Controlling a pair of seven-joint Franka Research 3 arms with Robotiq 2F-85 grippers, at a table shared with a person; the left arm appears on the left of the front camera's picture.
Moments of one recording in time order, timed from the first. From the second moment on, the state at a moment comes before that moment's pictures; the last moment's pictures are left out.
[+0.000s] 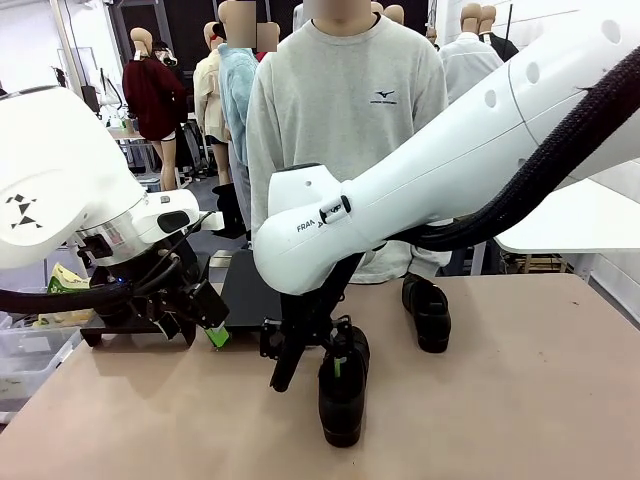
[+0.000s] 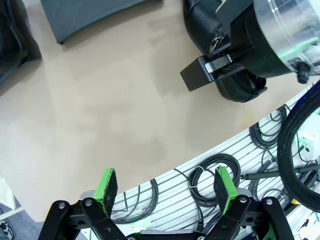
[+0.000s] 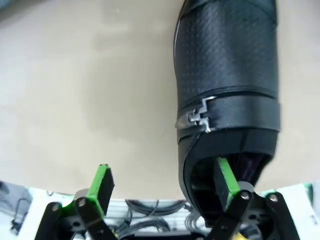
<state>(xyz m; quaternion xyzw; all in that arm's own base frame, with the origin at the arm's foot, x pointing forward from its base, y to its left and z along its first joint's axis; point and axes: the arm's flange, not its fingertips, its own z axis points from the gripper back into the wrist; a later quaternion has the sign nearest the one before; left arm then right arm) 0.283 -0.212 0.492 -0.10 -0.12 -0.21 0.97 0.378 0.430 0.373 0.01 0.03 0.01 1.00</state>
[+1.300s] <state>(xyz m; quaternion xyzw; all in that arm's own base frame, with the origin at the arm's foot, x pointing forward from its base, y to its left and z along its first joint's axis) 0.287 -0.294 0.441 -0.12 -0.09 -0.19 0.97 0.320 0.197 0.426 -0.07 0.06 -0.08 0.99</state>
